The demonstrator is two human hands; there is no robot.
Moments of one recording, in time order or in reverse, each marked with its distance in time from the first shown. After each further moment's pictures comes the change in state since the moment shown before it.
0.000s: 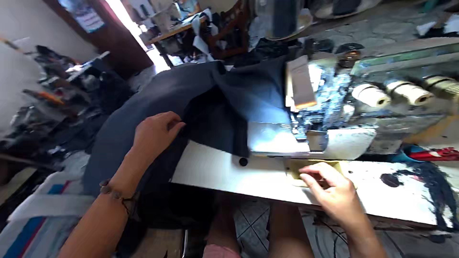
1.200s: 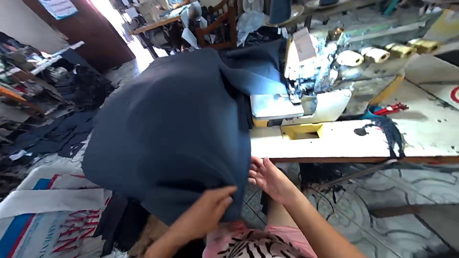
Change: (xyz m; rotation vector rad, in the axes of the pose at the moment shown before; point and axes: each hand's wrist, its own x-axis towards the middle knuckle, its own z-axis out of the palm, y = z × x) left_hand -0.219 0.097 0.044 -0.824 -0.586 0.131; right_hand -0.065 -0.106 0.080 1.142 -0.467 0.756
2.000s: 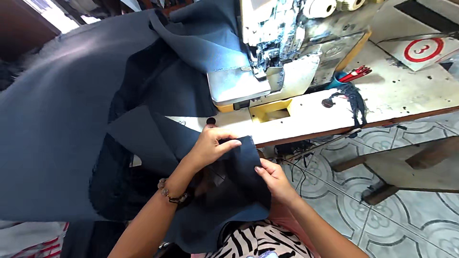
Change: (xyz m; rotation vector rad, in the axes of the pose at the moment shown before) left_hand 0.180 -0.028 0.001 0.143 0.173 0.520; right_hand -0.043 0.040 -0.071 -0.469 0.344 -0.338
